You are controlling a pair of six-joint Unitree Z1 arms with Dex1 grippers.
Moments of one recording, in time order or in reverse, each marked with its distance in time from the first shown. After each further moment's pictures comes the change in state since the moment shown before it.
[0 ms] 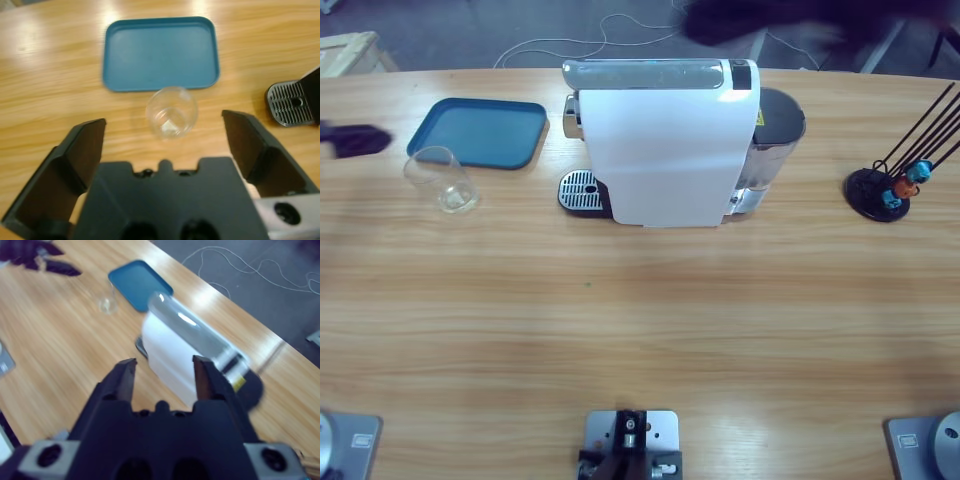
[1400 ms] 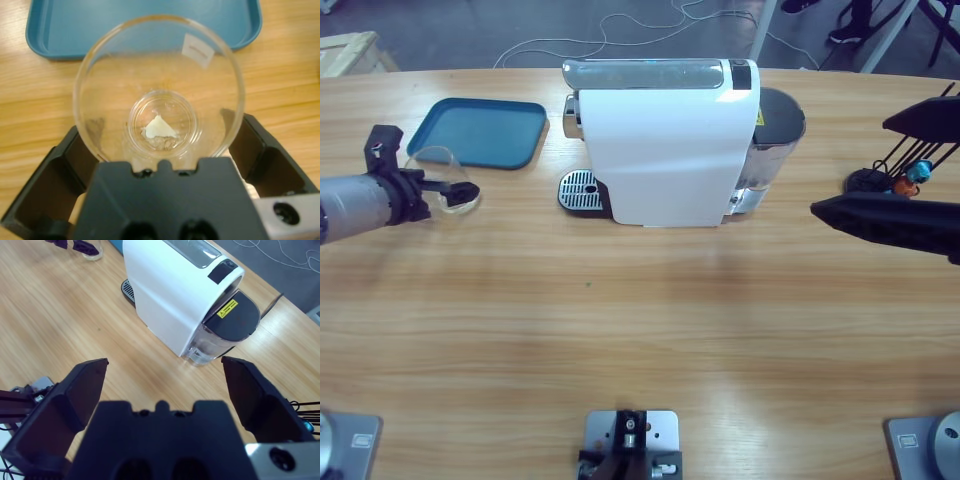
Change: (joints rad) arm 0 0.002 0.439 0.322 -0.715 -0.012 -0.010; arm 1 0.001 -0.230 0.314 -0.011 -0.001 0.008
